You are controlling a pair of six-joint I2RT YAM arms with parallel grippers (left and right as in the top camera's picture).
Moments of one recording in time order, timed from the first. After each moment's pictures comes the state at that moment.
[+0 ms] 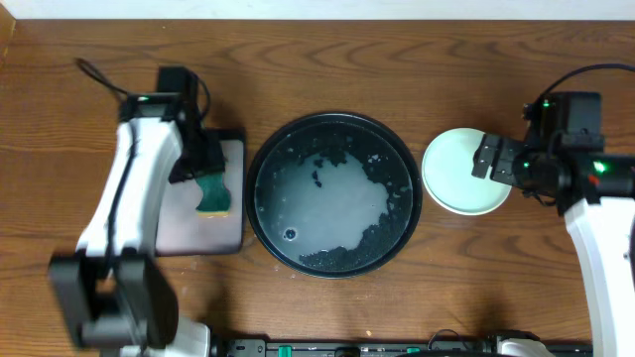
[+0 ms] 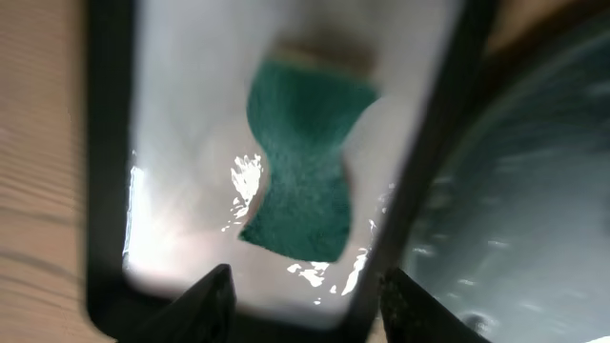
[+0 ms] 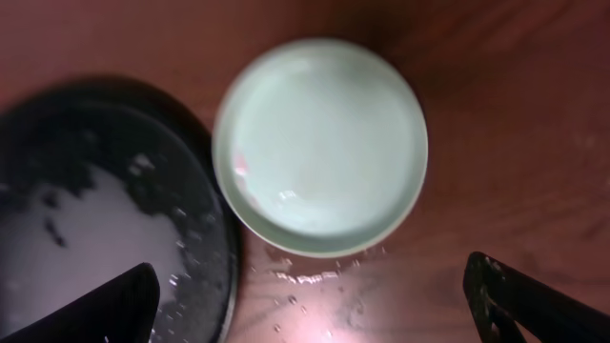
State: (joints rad) left arm 0.02 1.63 1.41 -1.15 -0.03 -0.25; right arm -0.03 1.27 1.23 -1.00 -0.06 0.26
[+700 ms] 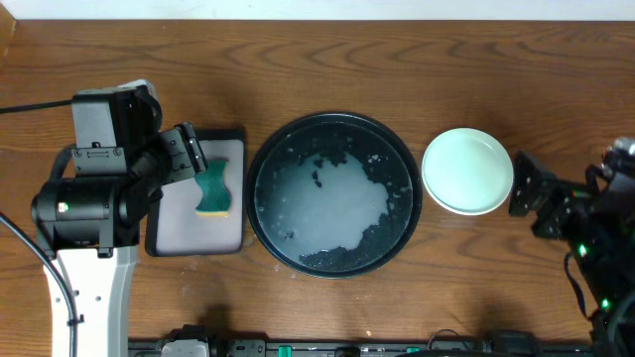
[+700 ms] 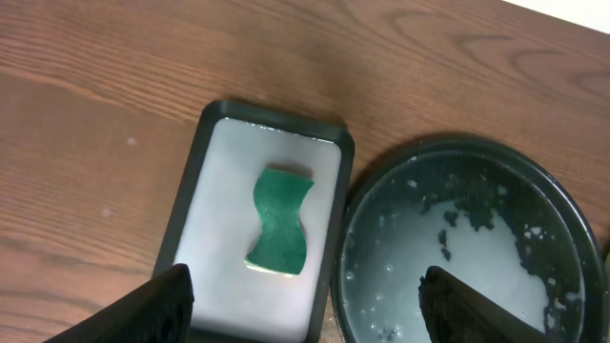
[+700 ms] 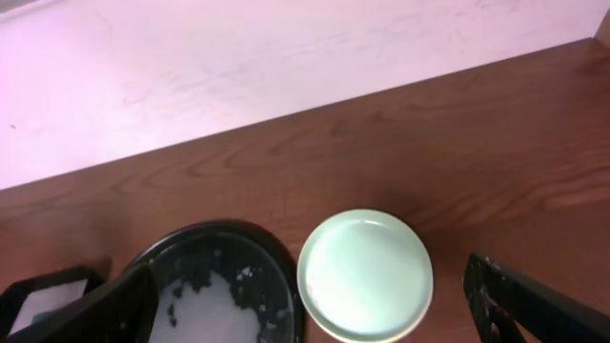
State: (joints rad) left arm 0.02 1.18 1.45 -1.15 -0.02 -0.25; right arm -0.03 0.73 1.23 -0.92 -0.08 0.26
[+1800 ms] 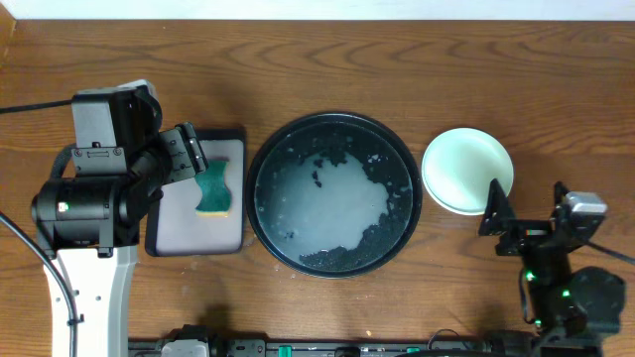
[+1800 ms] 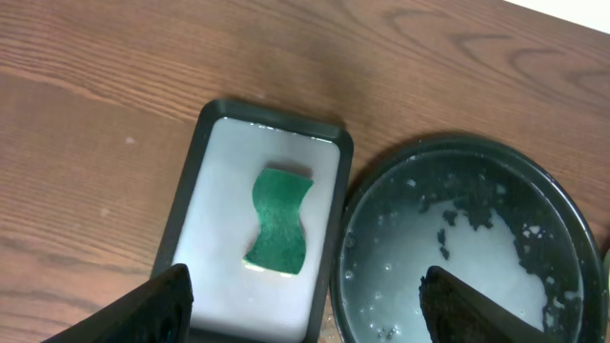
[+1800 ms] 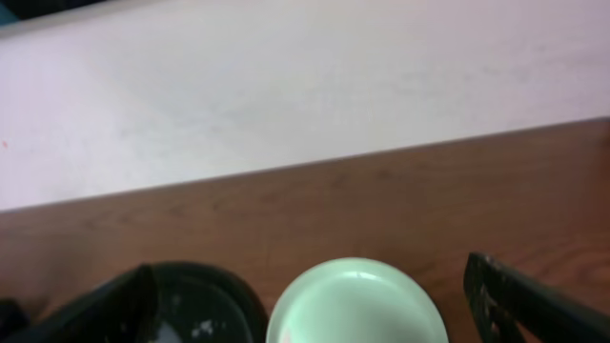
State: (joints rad) left arm 0.02 1.18 1.45 -1.15 -0.02 -0.25; right arm -0.03 0.27 0.42 -0.25 -0.08 0.19
